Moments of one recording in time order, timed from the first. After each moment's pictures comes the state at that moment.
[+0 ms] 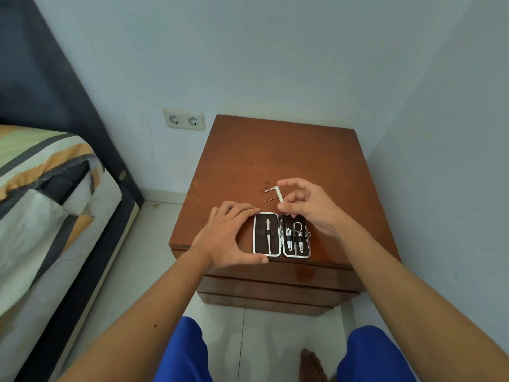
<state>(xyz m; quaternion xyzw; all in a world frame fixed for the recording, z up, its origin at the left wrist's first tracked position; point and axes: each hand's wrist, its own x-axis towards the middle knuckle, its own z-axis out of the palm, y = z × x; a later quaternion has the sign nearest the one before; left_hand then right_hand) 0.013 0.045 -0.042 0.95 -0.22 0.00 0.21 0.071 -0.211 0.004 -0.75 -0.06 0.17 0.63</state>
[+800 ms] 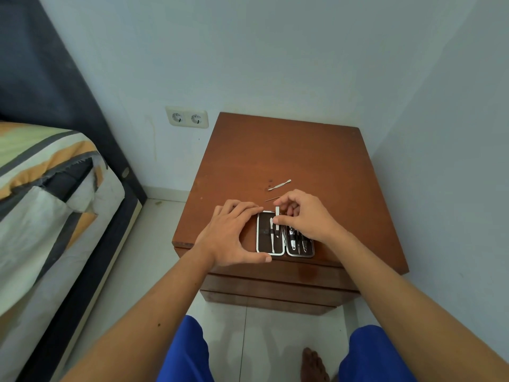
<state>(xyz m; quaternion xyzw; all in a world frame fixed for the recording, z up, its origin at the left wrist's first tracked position) 0.013 0.045 -0.042 0.95 -0.22 0.01 0.22 0.063 -0.197 -0.020 -0.90 -0.13 0.06 0.42</state>
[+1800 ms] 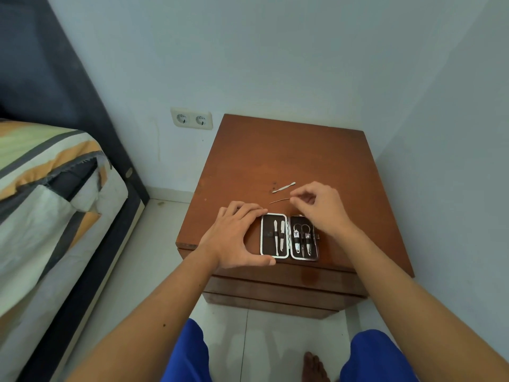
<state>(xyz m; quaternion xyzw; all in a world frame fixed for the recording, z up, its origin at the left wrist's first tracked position) 0.013 0.045 -0.042 0.95 -0.22 0.01 0.22 0.073 -0.206 -0.003 -0.92 -0.08 -0.04 0.37</state>
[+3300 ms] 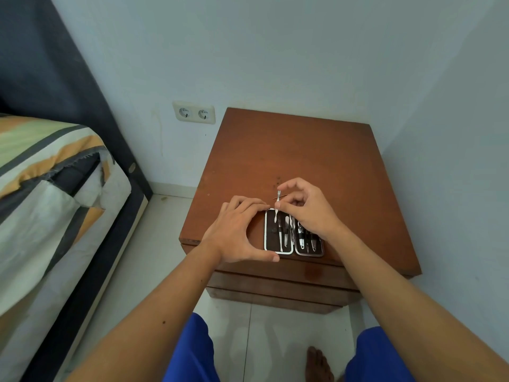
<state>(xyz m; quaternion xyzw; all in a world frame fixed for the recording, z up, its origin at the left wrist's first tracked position) 0.014 0.046 -0.041 0.94 -0.21 0.00 0.26 0.063 -0.181 -0.017 -0.83 -0.10 0.07 0.54</state>
